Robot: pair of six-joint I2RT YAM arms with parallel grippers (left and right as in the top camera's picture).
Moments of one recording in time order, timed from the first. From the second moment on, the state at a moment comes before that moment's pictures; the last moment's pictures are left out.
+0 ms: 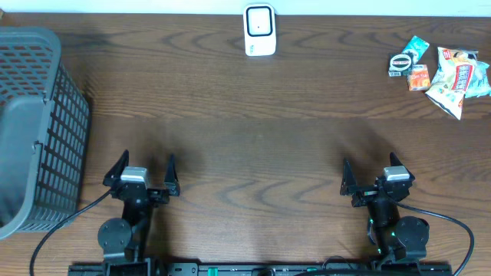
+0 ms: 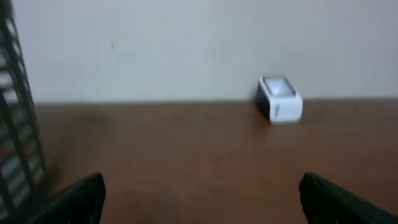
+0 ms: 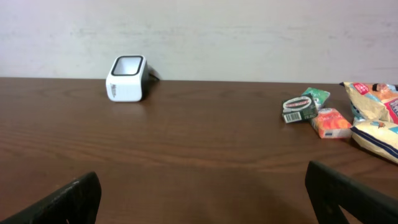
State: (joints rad) left arm 0.07 0.01 0.01 -0.04 0.17 -0.03; right arm 0.05 0.01 0.01 -0.07 -0.07 0.01
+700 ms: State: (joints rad) left arm 0.06 0.01 0.01 -0.09 0.15 -0.02; right arm 0.05 0.01 0.01 -0.07 -0.07 0.01
